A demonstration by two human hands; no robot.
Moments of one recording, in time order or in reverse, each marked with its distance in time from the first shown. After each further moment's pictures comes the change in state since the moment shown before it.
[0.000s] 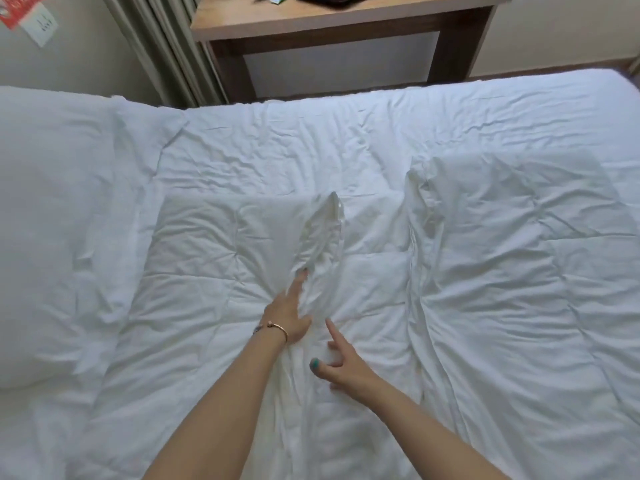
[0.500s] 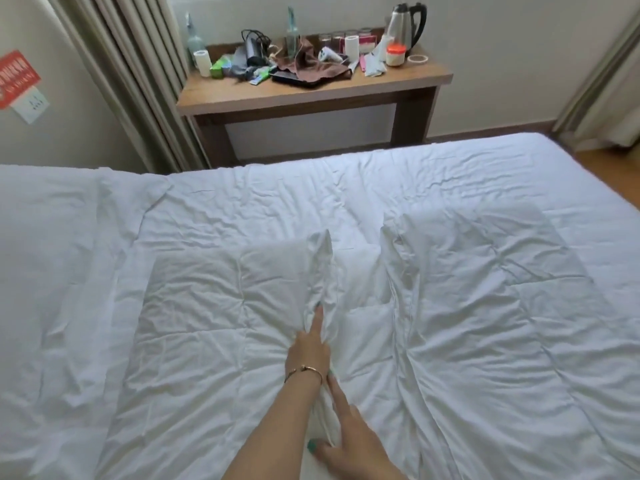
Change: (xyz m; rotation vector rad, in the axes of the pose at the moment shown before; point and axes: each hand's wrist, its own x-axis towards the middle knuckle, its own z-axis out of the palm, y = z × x) left_hand 0.023 0.070 0.004 -0.035 0.042 0.015; right_hand -0.015 -0.008 0.000 -0.387 0.229 -0.037
